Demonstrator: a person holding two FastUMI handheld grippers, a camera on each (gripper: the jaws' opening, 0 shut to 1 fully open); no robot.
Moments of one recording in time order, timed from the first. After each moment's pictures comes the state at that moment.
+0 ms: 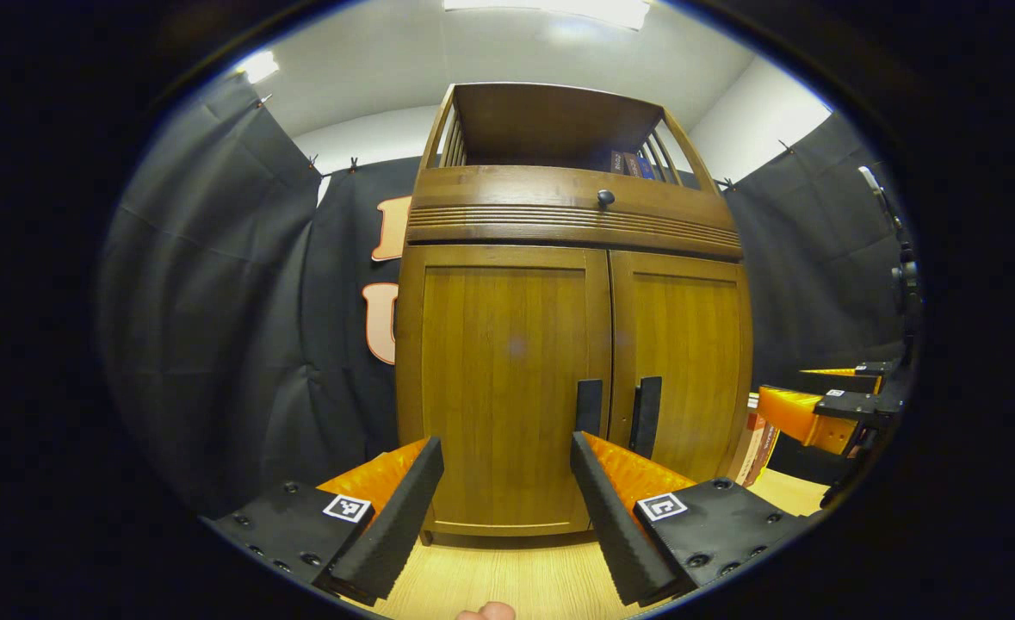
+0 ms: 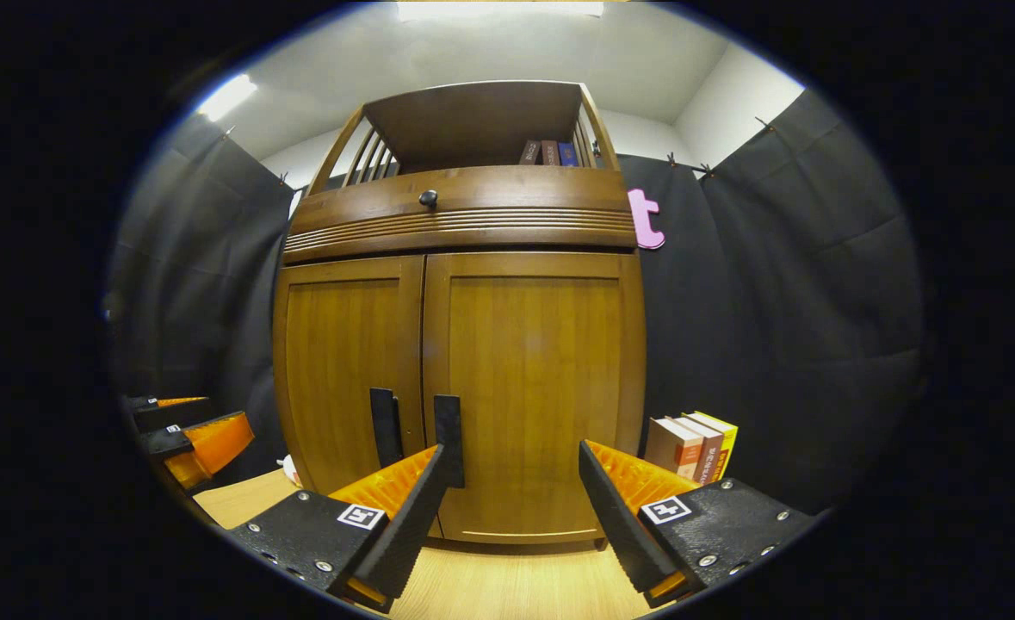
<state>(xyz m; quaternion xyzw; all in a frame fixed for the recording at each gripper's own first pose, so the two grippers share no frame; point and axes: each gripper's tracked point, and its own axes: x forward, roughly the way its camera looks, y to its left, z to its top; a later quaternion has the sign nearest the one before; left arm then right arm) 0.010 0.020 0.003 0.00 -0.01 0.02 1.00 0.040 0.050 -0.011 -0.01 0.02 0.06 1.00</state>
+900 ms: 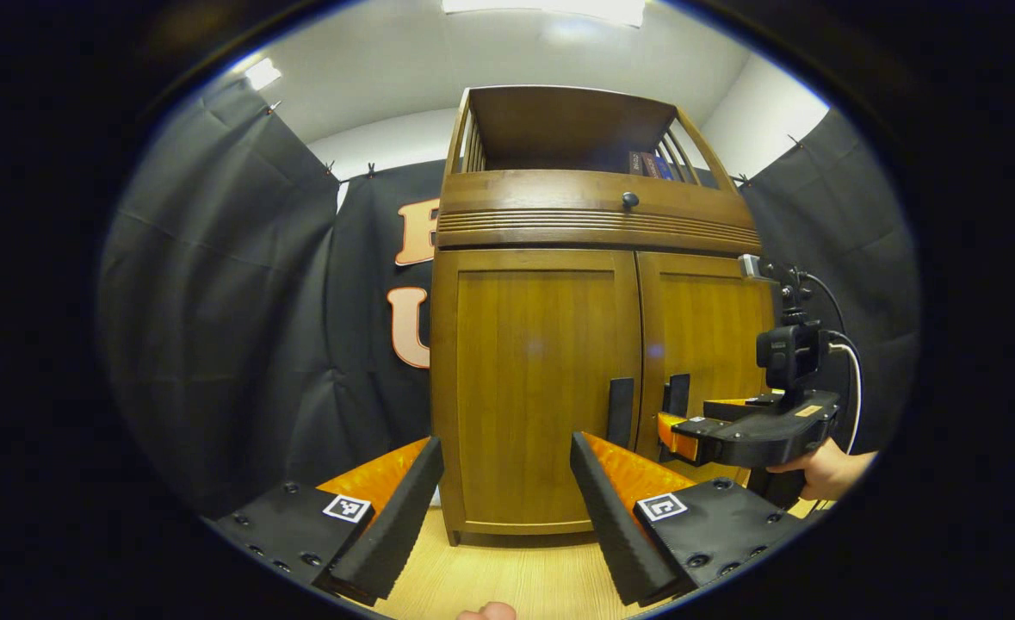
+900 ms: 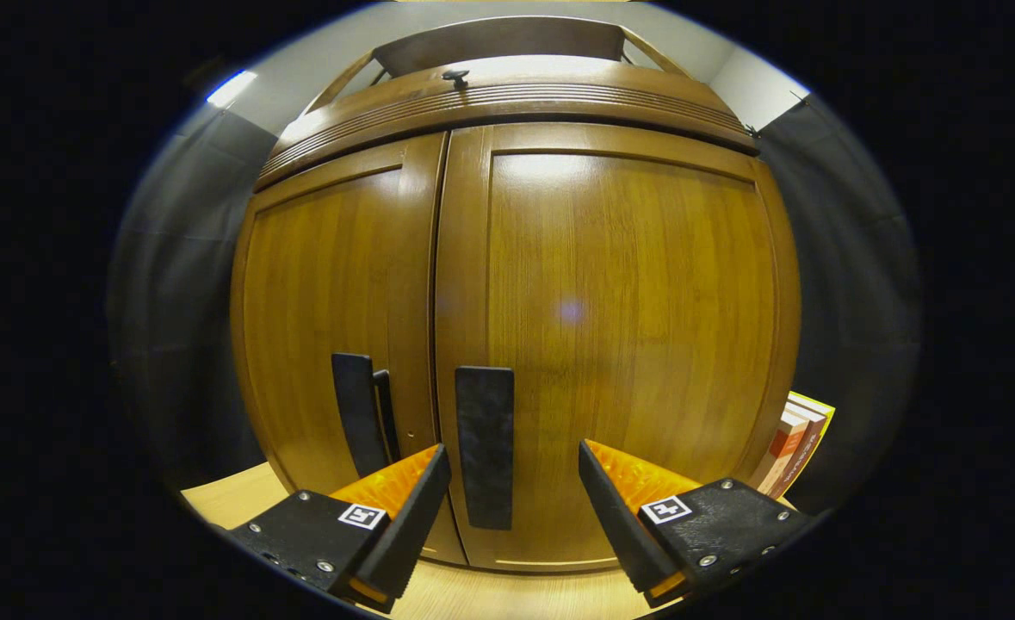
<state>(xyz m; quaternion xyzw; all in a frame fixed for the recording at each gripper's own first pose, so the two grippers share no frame) 0.007 0.037 0.003 0.00 -0.01 0.06 1.00 0.177 0.116 -0.090 -0.01 0.09 0.09 0.99</state>
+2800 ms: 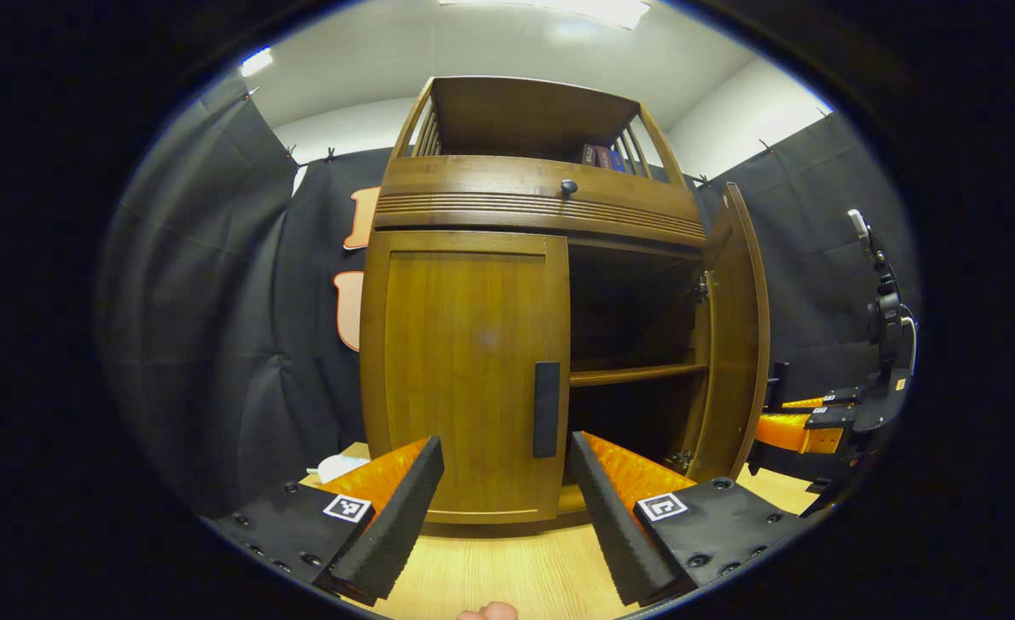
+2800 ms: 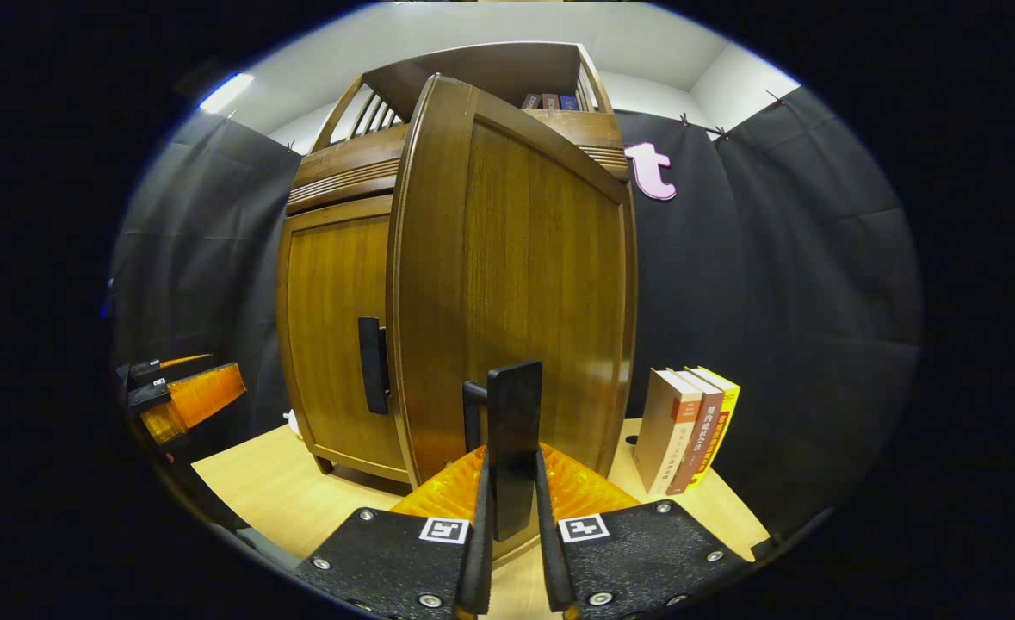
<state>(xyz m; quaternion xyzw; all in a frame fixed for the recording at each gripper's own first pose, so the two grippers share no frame) 0.005 -0.025 -0.009 -0.01 0.01 -0.03 1.00 0.014 -0.009 -0.068 -0.02 0.11 0.07 0.99</state>
